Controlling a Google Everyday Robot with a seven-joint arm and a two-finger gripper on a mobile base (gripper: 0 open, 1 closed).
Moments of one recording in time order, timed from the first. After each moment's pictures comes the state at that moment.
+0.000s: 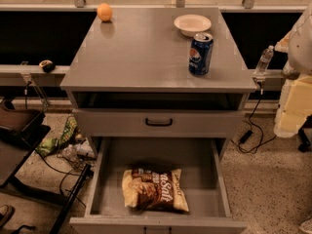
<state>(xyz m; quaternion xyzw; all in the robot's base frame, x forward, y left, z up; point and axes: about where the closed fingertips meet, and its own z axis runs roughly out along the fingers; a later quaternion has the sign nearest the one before) 0.436 -0.233 0.976 -0.60 0.78 -0.12 0.13</state>
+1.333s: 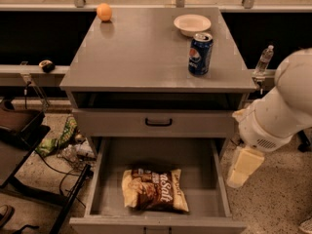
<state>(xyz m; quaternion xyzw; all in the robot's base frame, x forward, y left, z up) 0.433 -0.197 0.798 -0.60 0.79 -0.01 0.15</state>
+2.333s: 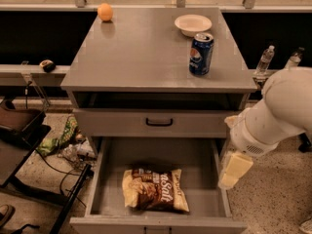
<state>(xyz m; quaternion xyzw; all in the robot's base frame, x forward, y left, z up) 0.444 -0.190 0.763 -0.60 0.78 0.00 0.16</state>
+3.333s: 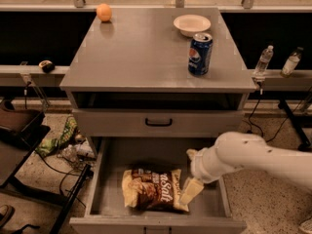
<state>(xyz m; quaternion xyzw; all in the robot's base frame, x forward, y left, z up) 0.484 -0.110 0.558 -0.60 0.76 0.11 0.22</state>
